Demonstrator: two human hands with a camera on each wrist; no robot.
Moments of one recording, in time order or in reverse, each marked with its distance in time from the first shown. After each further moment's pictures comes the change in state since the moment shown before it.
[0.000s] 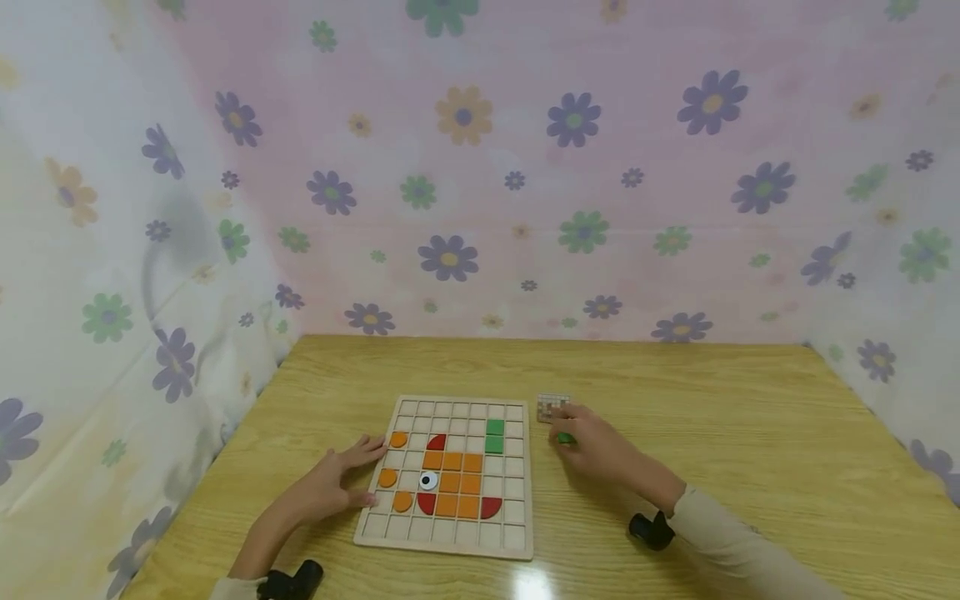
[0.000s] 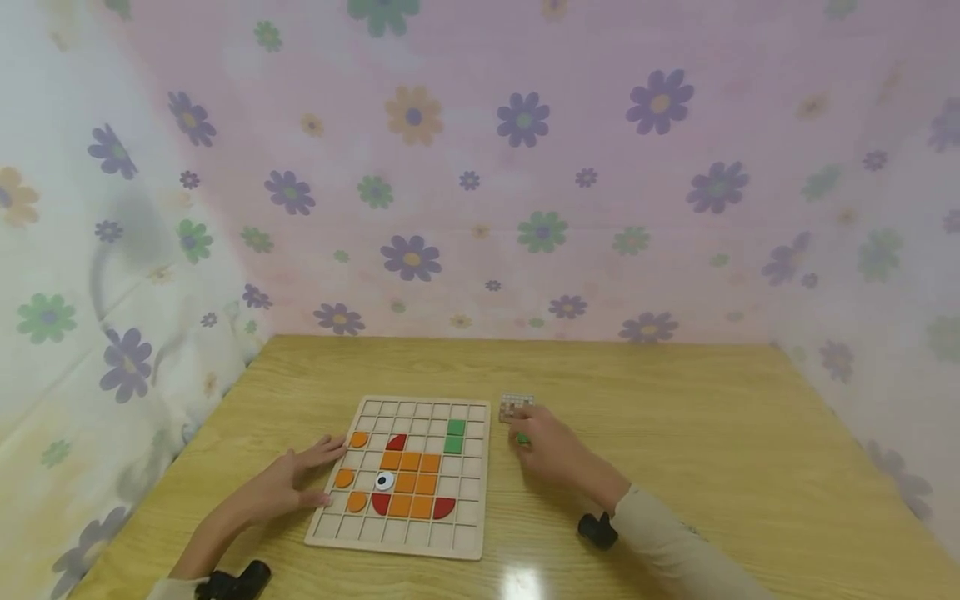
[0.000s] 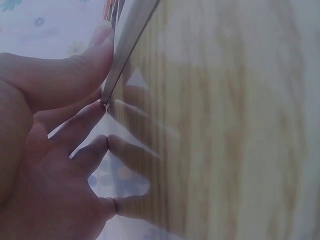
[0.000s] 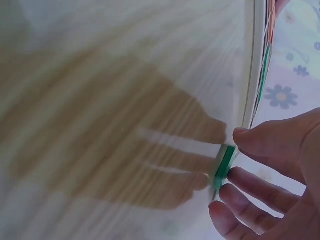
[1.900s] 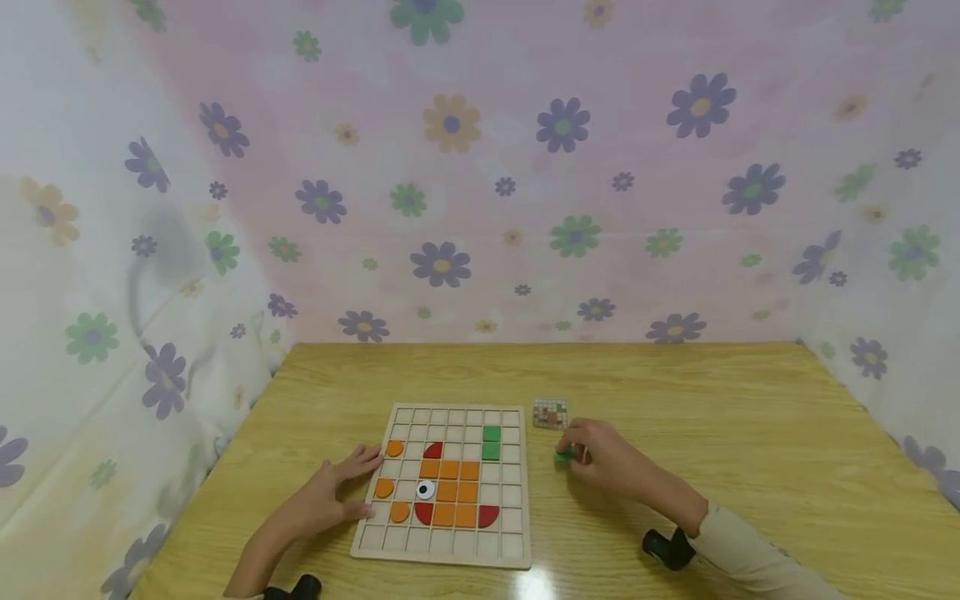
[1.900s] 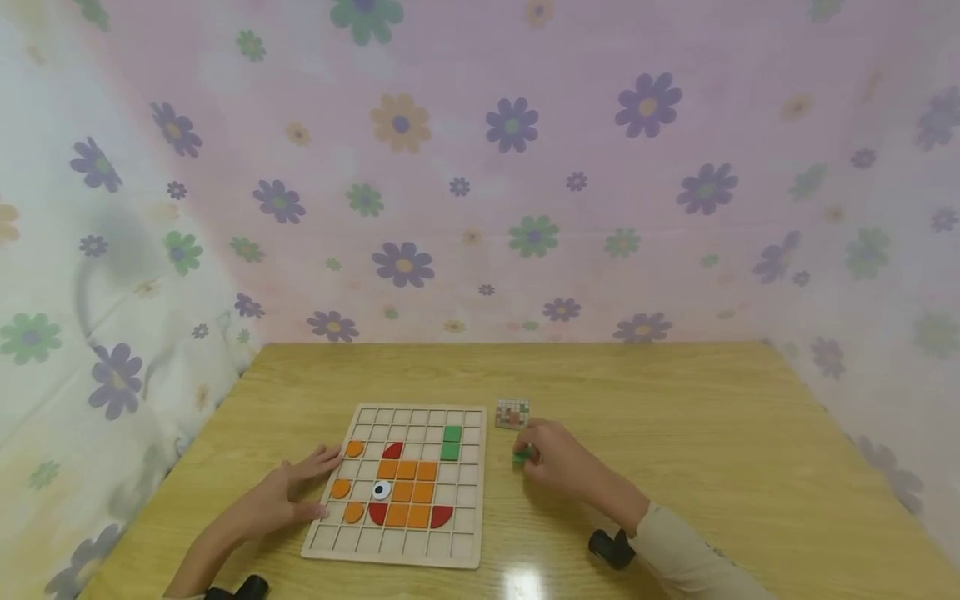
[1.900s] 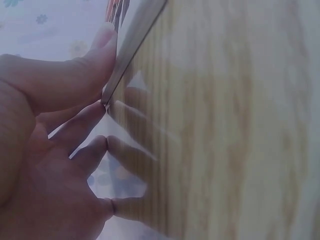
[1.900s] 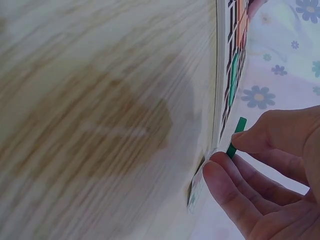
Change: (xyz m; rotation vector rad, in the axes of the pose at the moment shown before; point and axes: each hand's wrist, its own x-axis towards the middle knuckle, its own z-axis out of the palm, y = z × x) left_hand -0.002 0.000 0.003 -0.015 0.012 0.022; right_hand -0.016 -0.003 -0.022 0.211 -0.067 0.039
